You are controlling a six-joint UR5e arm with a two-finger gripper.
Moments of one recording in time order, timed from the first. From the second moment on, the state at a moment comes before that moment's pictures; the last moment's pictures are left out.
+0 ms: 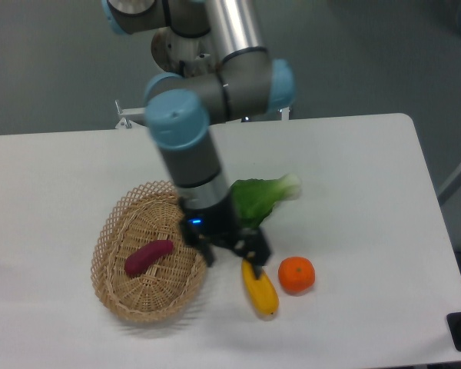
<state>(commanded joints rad) 2.43 -1.92 -1.49 -0.80 1.62 0.91</state>
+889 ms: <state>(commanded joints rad) 2.71 -1.89 -1.38 -1.08 1.52 1.58</state>
